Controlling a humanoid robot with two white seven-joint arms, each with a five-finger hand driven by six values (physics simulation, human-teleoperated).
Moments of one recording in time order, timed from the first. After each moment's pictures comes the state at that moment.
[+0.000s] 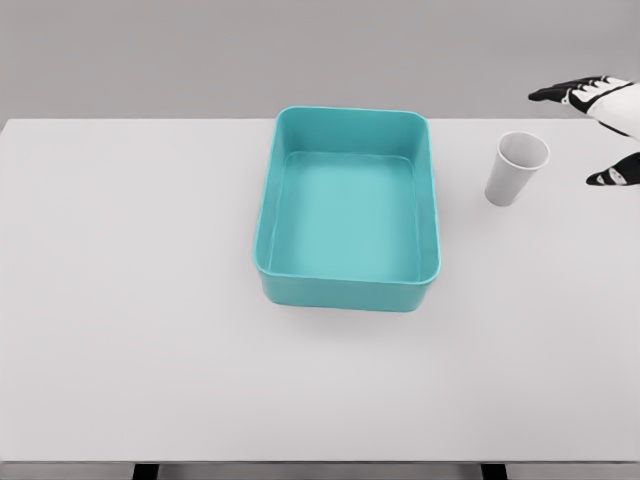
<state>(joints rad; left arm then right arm) -0.02 0.00 -0.14 -0.05 0.15 -0.01 0.14 -0.41 -1.10 0.29 -1.72 0.11 -0.26 0.41</state>
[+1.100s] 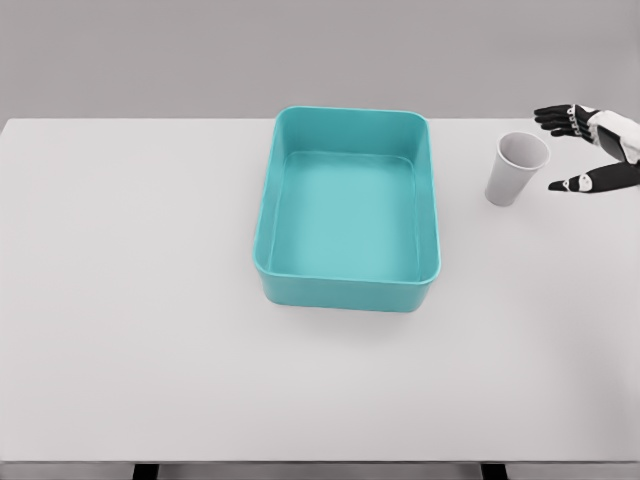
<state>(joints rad) -0.02 0.00 -0.14 -0.05 0.15 -0.01 0.14 -0.54 -0.80 0.34 -1.13 -0.33 -0.26 0.61</state>
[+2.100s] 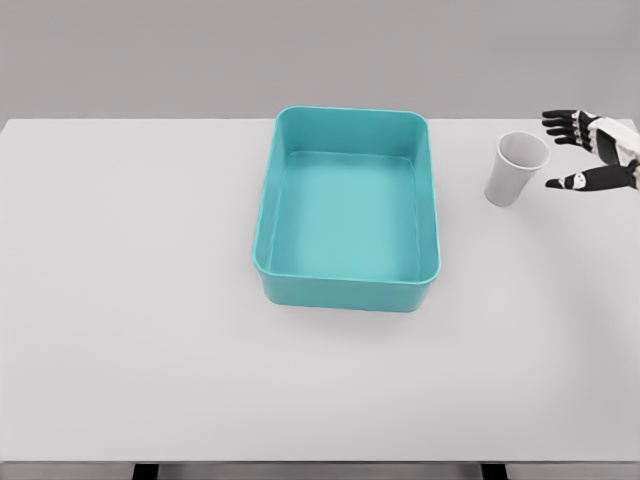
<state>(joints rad) -0.02 0.00 -0.14 -0.05 0.15 -0.01 0.14 -0.63 -0.69 0.34 -0.86 -0.32 -0.27 0.61</state>
